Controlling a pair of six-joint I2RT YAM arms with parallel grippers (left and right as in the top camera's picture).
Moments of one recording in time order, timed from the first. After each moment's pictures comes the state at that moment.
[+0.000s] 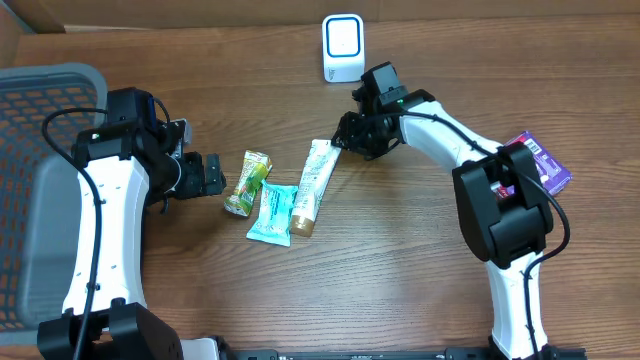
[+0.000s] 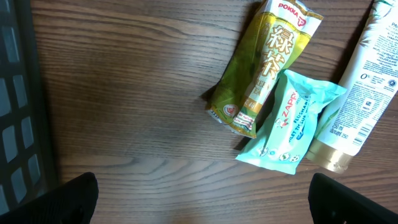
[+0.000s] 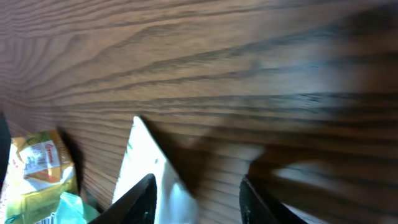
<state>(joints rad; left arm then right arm) 0.19 1.55 1.34 -1.20 0.12 0.03 0.43 2.27 1.67 -0.56 -0.46 0.54</state>
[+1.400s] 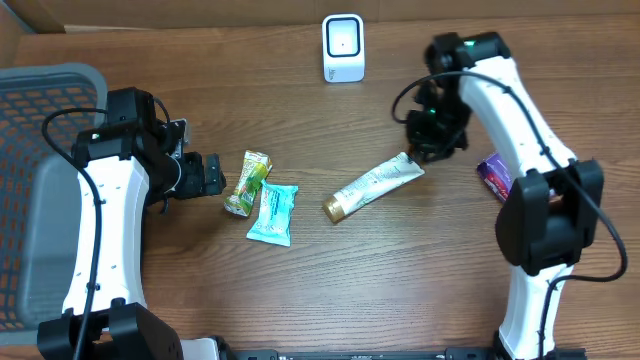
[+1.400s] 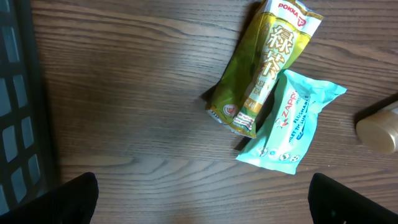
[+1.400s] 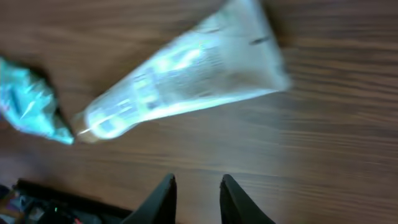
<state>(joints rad) 0.19 1.55 1.34 -1.20 0.12 0.03 0.28 2.14 1.97 -1.53 -0.31 0.22</state>
